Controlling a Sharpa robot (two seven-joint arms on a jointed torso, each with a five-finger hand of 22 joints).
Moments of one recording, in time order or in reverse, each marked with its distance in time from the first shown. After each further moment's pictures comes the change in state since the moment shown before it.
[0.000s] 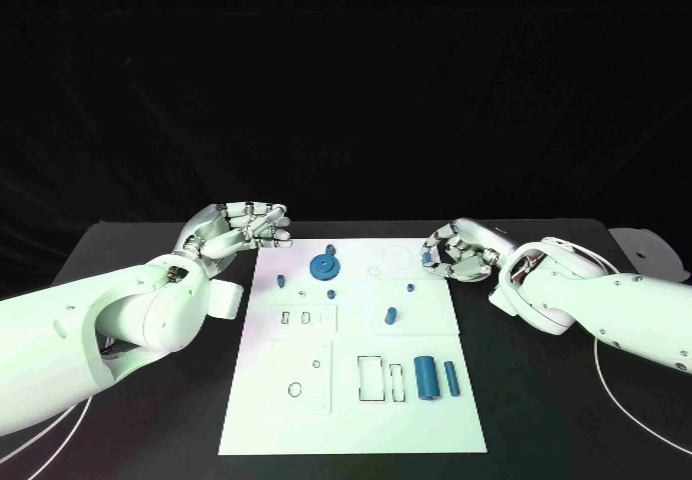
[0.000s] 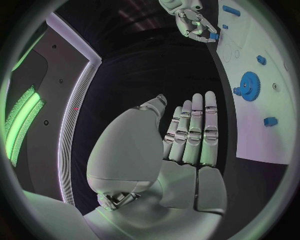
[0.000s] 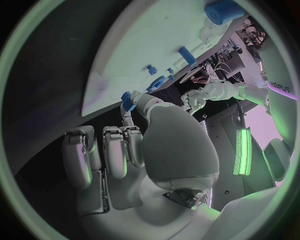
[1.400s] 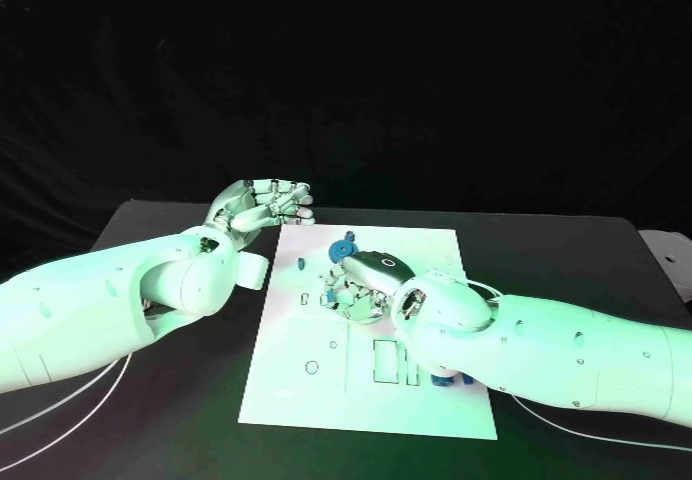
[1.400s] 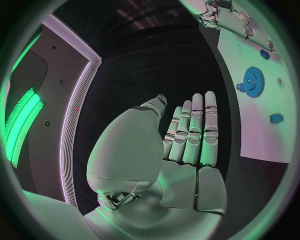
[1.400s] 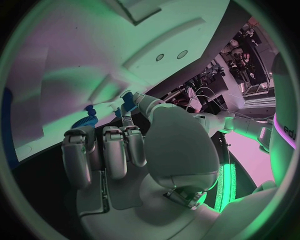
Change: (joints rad) left arm 0.000 0.055 -0.001 -0.074 0.000 0.006 -0.003; left_hand 0.000 0.000 0.000 0.000 0.000 0.000 0.000 0.000 0.000 0.000 0.000 -0.003 -0.001 0.000 0.000 0.000 0.002 0.000 0.000 0.000 0.000 0.000; right arm -0.082 0.355 -0.033 0.111 -0.347 0.003 -0.345; right_hand -0.052 -0.003 0.009 0.002 -0.001 -0.011 -0.003 0.000 -0.005 0.000 0.000 -0.004 0.000 0.000 0.000 0.004 0.000 0.003 0.000 0.000 -0.001 0.000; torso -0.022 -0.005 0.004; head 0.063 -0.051
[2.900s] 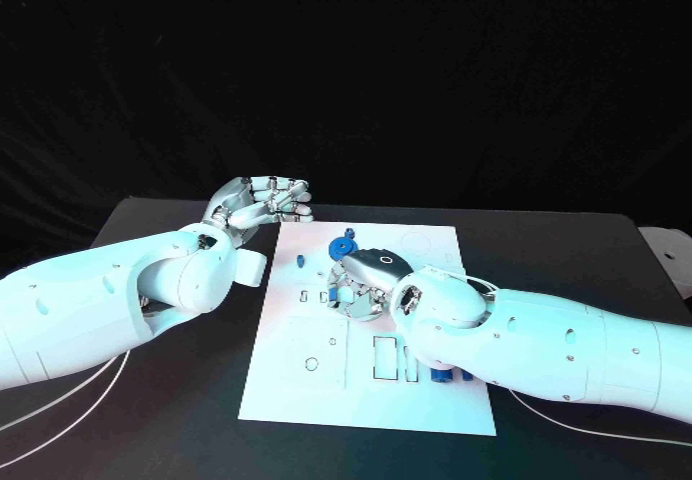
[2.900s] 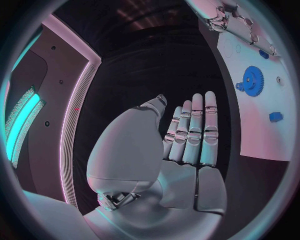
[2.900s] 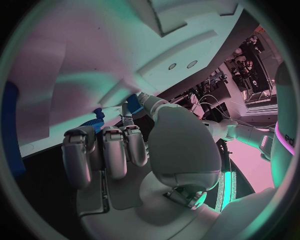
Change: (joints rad) left arm 0.000 -0.006 0.000 0.001 0.000 0.002 -0.003; left_hand 0.000 0.000 0.003 0.003 0.000 0.000 0.000 0.000 0.000 0.000 0.000 0.000 0.000 0.000 0.000 -0.005 0.002 0.000 0.000 0.000 0.000 -0.001; right arm -0.005 0.020 0.001 -0.043 -0.058 0.042 -0.018; right_hand -0.060 -0.046 -0.017 0.027 -0.022 -0.031 0.010 0.017 0.031 0.000 0.000 -0.012 0.000 0.000 0.000 0.000 0.000 0.000 0.000 0.000 0.000 -0.001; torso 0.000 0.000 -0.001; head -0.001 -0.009
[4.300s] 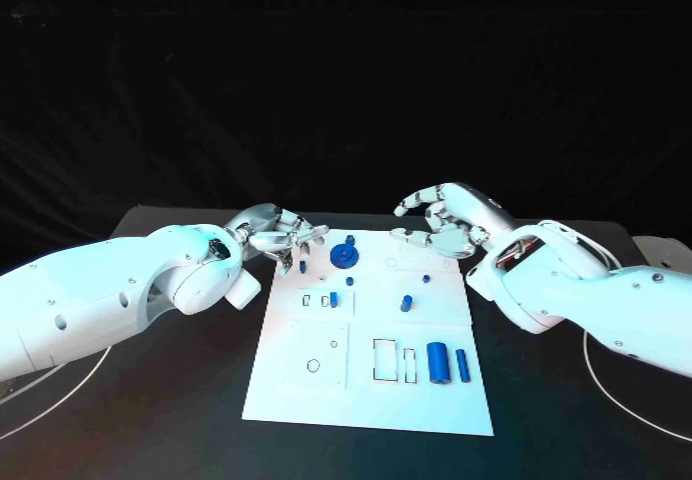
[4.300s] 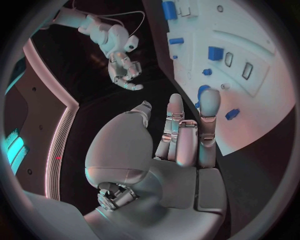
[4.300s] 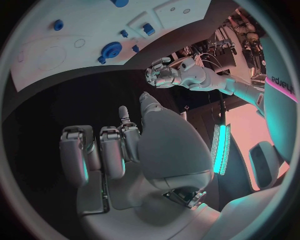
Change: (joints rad) left arm 0.012 0.017 0.000 -0.038 -0.483 0.199 -0.414; left_hand -0.260 0.051 -0.137 0.045 0.000 0.021 -0.094 0.242 0.219 0.054 -0.112 0.623 0.523 0.387 -0.129 1.114 0.963 -0.025 0.240 -0.138 0.702 0.560; right arm 0.125 -0.339 0.026 0.157 0.338 -0.246 0.260; right_hand 0.118 0.093 -0.401 0.119 0.105 -0.077 0.031 -0.059 -0.067 -0.036 0.043 -0.051 0.000 0.000 0.040 -0.006 0.000 0.000 0.000 0.029 -0.056 0.000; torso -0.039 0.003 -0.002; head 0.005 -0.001
